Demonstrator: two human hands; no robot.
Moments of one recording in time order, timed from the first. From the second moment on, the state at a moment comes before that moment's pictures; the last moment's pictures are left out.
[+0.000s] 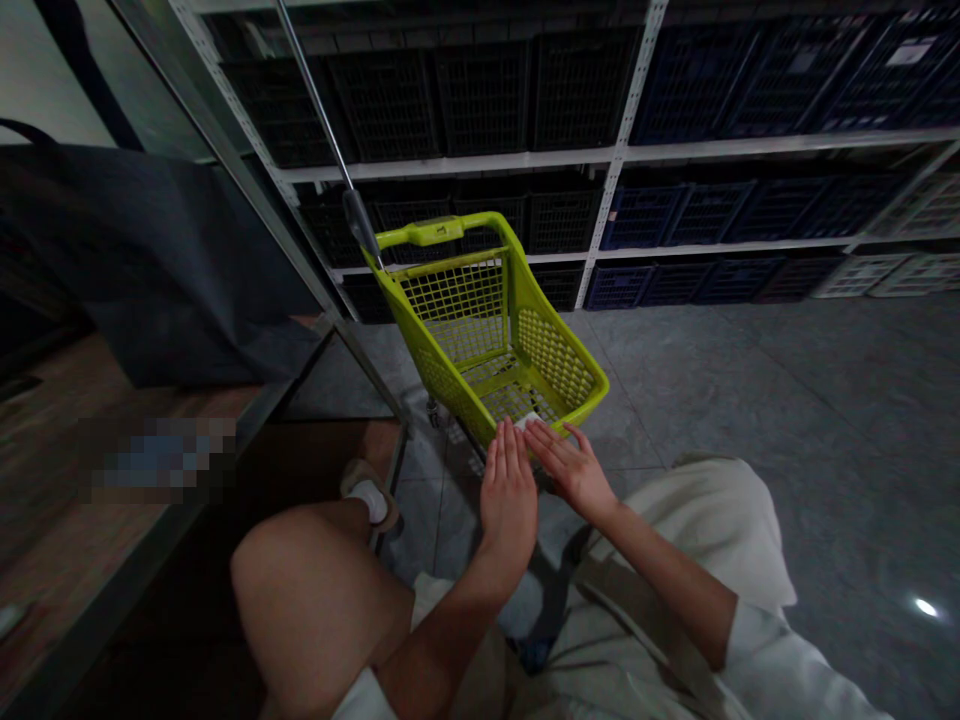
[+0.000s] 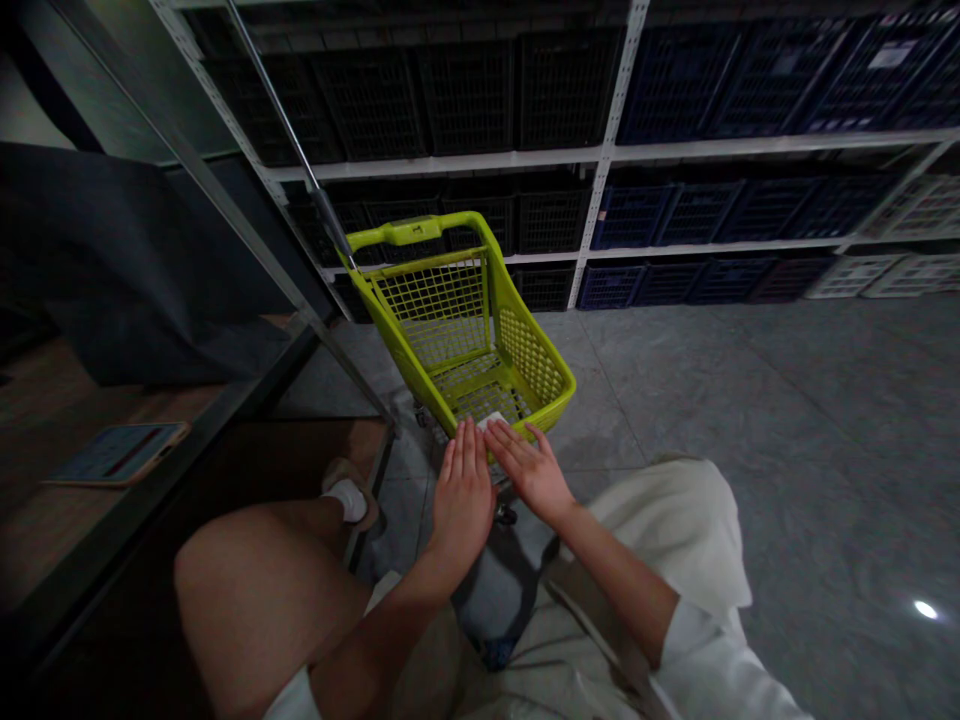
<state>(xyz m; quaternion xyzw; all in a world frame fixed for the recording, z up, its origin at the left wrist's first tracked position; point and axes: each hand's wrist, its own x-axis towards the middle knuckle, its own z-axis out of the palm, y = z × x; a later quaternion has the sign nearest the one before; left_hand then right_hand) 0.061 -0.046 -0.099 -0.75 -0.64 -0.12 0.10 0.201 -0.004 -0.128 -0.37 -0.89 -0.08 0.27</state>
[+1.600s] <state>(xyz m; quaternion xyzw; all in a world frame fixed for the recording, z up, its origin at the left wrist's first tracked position) 0.028 -0.034 -0.101 -0.75 -0.63 -0.19 0.06 0.167 0.009 -0.125 -0.51 -0.80 -0.05 0.32</state>
